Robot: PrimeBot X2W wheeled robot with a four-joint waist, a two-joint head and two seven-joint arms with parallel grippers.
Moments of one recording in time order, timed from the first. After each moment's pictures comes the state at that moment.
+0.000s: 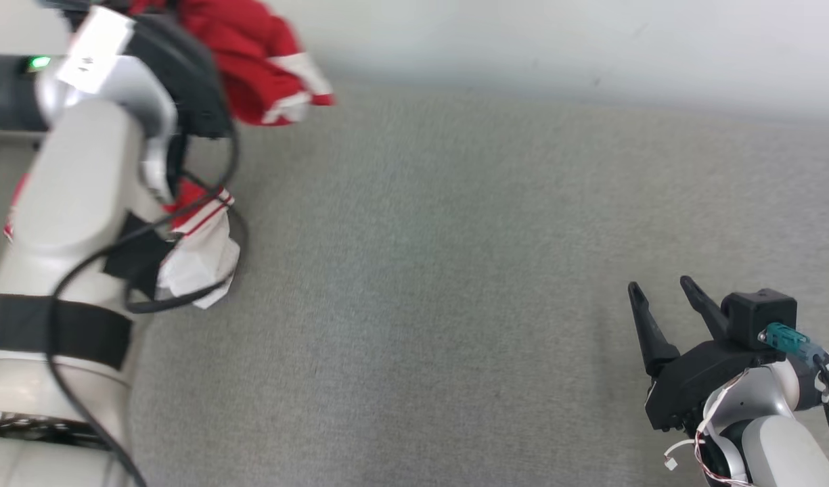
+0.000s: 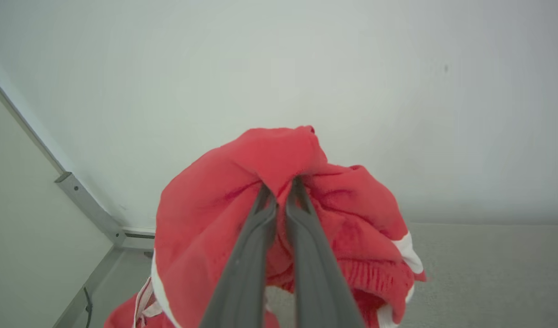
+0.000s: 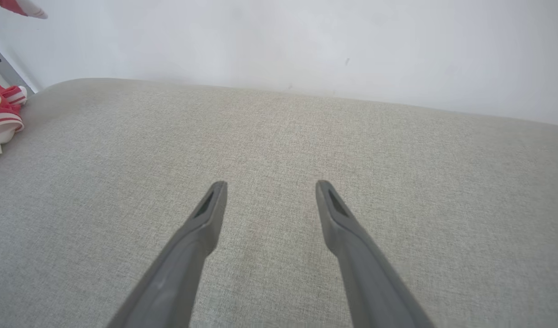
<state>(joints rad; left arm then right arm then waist) -1.20 0.11 -0.36 0.96 -0.22 0.06 0.13 -0.15 -0.14 0.02 0.07 0.24 0.00 0.19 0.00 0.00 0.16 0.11</state>
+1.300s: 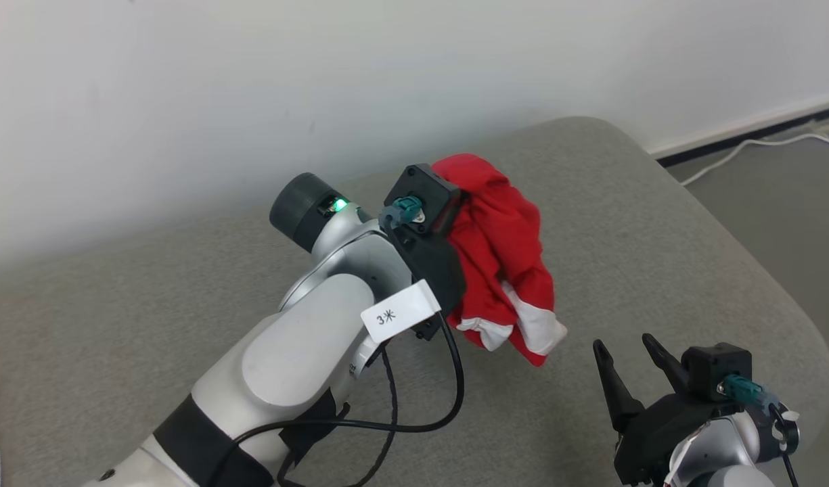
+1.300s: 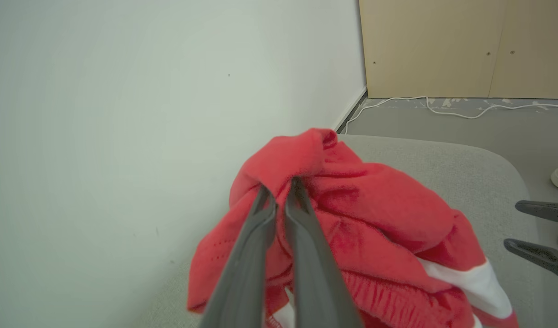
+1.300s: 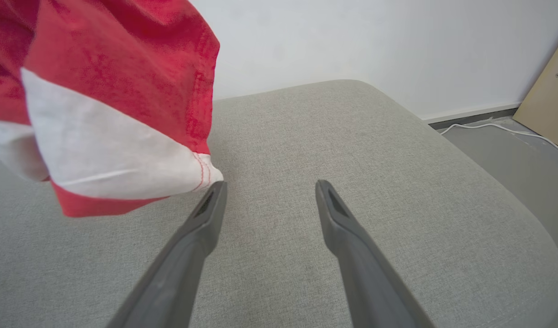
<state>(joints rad) -0.92 0.03 -0.92 0.57 -0.34 0.02 0.15 -0.04 -0.10 0.08 0.07 0.25 -0.02 0.18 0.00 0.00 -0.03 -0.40</state>
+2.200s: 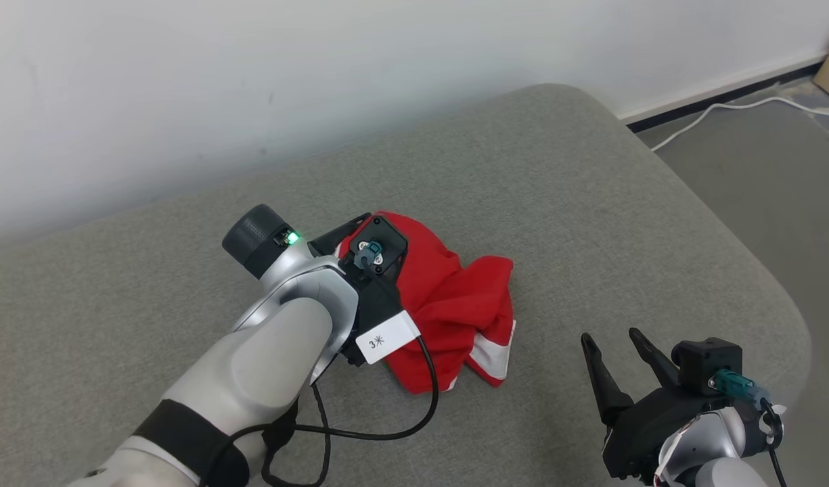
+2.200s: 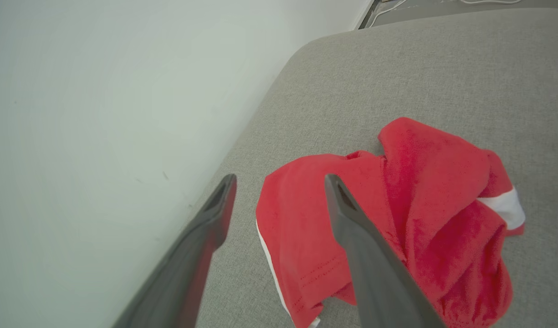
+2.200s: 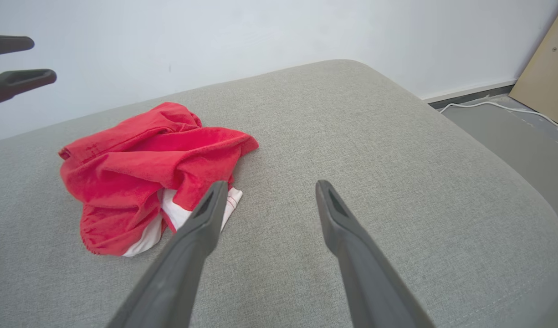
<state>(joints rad) -0.96 0.04 -1.04 0.95 -0.23 -0.03 0.02 -0.07 -0.07 0.10 0.12 0.28 -0.02 0.14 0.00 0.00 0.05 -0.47</state>
